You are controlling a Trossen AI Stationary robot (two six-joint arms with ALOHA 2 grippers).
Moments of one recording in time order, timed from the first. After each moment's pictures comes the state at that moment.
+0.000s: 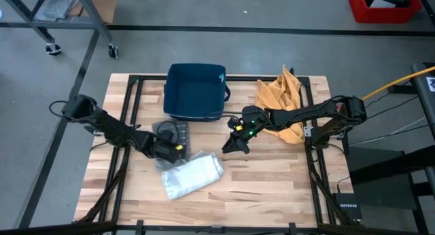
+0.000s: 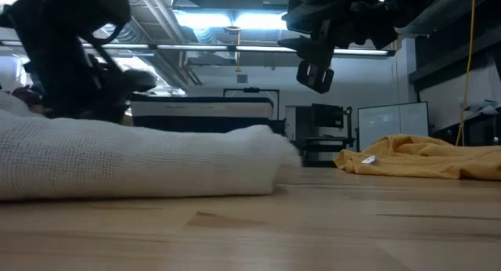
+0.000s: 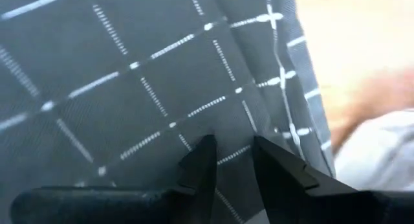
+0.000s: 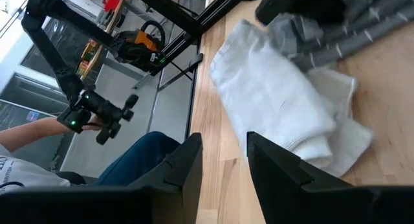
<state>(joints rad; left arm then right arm) -0.36 1.45 0.59 -0.37 -0.35 -1.72 -0.05 1.54 0.84 0.28 -0.62 0.67</state>
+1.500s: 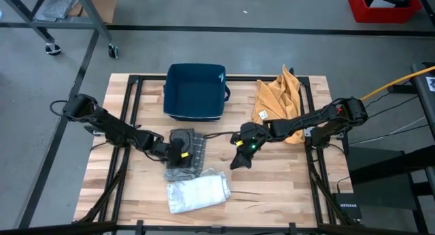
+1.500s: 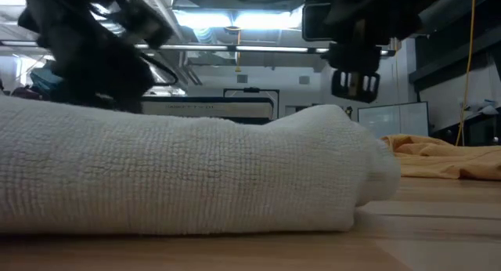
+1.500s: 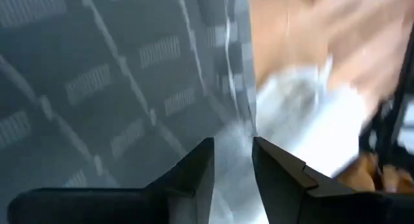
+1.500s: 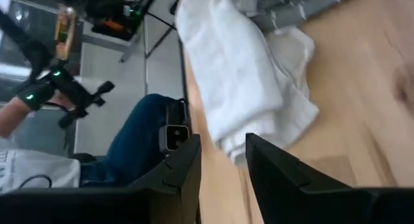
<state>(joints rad) -0.36 1.38 0.58 -0.01 -0.04 -1.61 0.13 1.54 0.84 0.09 -0.56 0.85</state>
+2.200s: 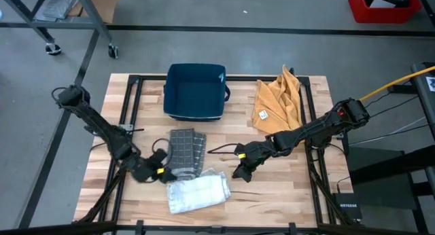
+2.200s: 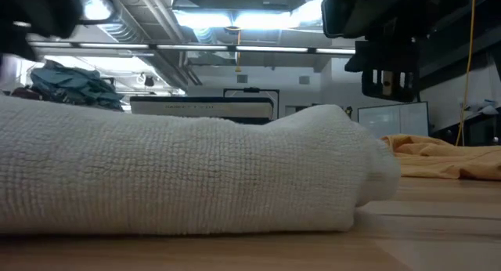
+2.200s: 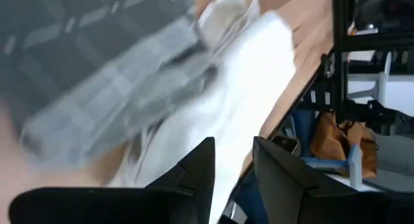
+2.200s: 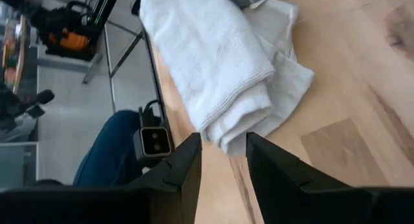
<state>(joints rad) -0.76 1.17 0.59 -0.13 -0.41 -1.76 0.32 1.54 0.84 0.04 -0.23 1.02</state>
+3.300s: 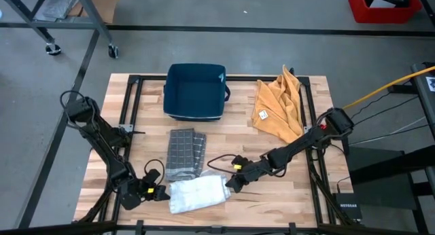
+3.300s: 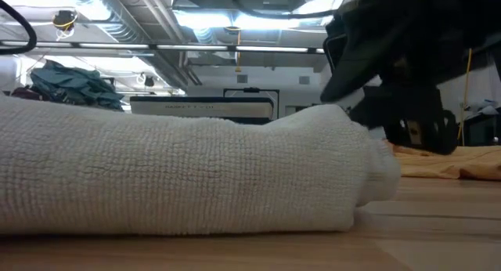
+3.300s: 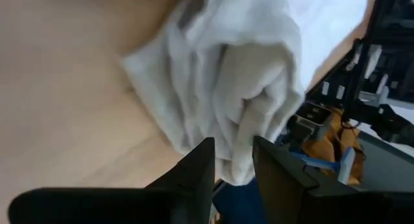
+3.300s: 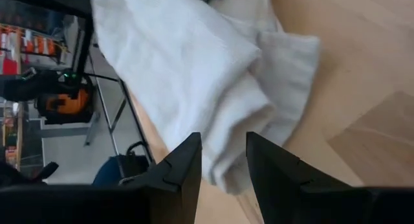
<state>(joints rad) -1.04 1.47 0.59 0.09 -0.56 -2.18 0.48 1.77 0.84 0.29 0.06 1.34</state>
